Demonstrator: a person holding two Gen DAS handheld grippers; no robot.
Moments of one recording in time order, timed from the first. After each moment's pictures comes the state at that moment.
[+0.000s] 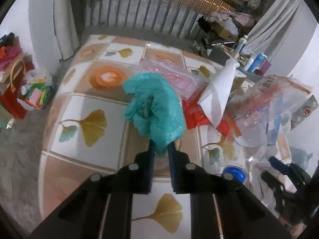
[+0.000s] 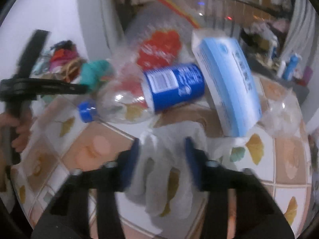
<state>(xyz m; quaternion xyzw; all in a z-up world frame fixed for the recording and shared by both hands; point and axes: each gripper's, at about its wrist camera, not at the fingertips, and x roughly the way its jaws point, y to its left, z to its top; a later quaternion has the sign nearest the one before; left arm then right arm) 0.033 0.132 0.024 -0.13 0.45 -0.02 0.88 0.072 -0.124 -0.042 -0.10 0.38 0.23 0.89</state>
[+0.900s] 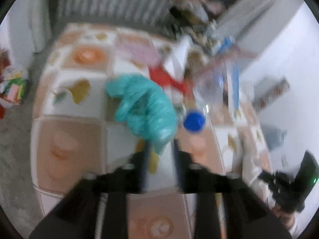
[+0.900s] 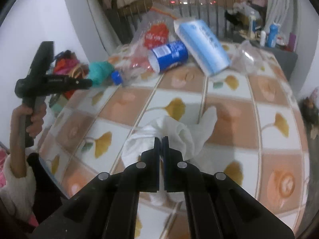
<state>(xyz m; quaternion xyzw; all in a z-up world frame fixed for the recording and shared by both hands) -0.020 0.123 0.040 -0.13 0.49 -0.16 0.85 -0.040 -0.170 -0.026 -0.02 0.42 0.22 0.88</state>
